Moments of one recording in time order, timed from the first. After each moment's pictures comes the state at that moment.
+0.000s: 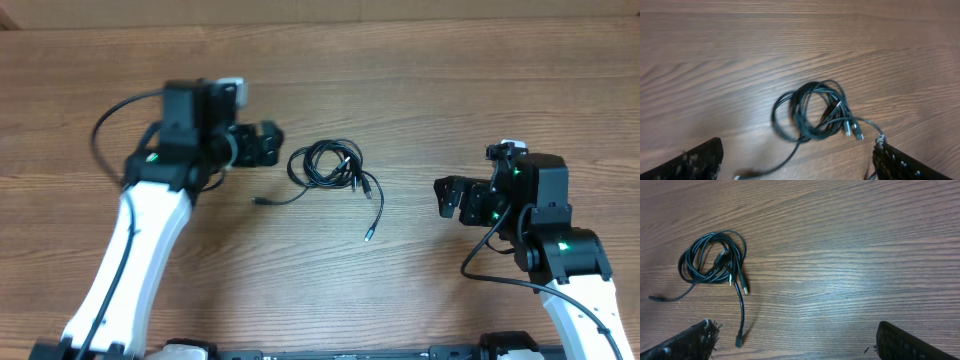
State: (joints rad) left arm -0.17 1.45 1.22 -0.64 0.29 -0.19; right arm 0.06 0.99 0.81 -0.70 -0.17 0.20
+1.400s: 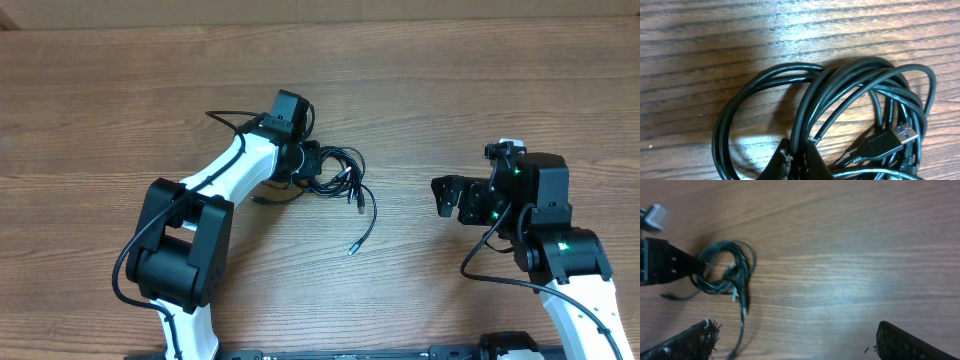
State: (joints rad) left arm -0.38 1.99 1.31 -0.56 0.20 -0.45; right arm 0.06 0.99 0.81 -0.67 -0.22 0.20
